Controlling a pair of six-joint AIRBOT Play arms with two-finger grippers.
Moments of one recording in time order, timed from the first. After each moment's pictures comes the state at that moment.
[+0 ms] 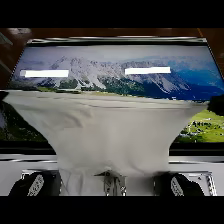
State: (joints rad) left arm 0.34 -0.72 1.31 1.00 -1.46 -1.39; right arm -0.28 -0.82 1.27 -1.45 1.48 1.41
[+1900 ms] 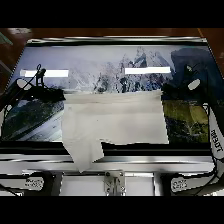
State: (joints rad) left arm 0.10 -1.54 1.21 1.05 -0.96 -1.32; right arm -0.17 -1.62 1.26 -1.11 0.75 1.40
